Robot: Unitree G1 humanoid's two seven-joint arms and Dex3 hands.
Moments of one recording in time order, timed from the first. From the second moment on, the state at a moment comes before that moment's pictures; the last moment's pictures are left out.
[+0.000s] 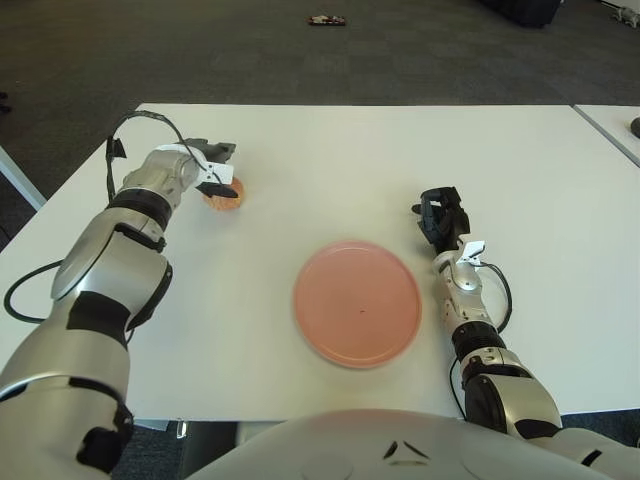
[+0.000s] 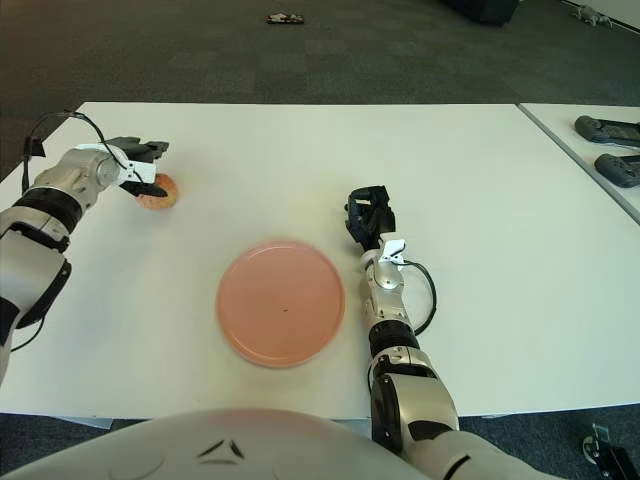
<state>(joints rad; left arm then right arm) -1.01 0.55 -0.61 1.22 0.79 -0.21 -0.26 -0.35 0.02 -0.18 0.83 0.07 -0.53 -0.04</state>
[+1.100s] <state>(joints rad) -1.01 0.53 -0.68 1.25 0.83 -0.23 -0.33 -0.34 0.02 -0.19 0.82 0.07 -0.53 -0.04</state>
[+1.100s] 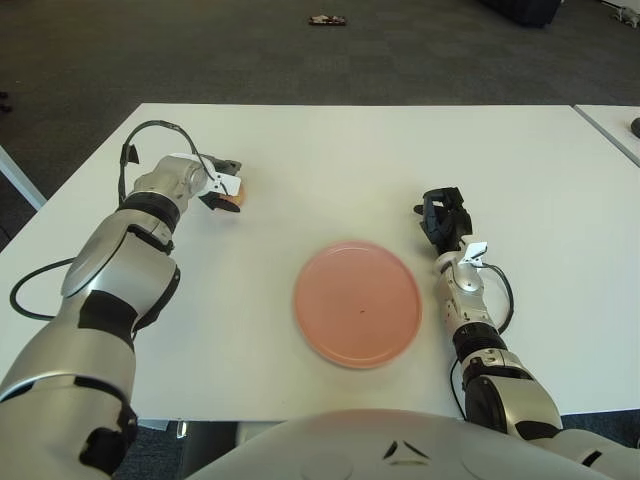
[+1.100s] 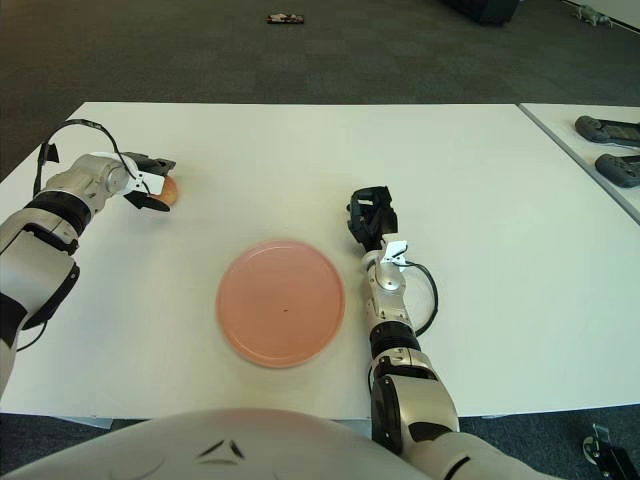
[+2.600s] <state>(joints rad) -1.00 0.49 -0.71 1.29 0.84 -0.17 -0.23 -0.33 0.03 -0.20 0.81 0.09 -0.53 -0.03</state>
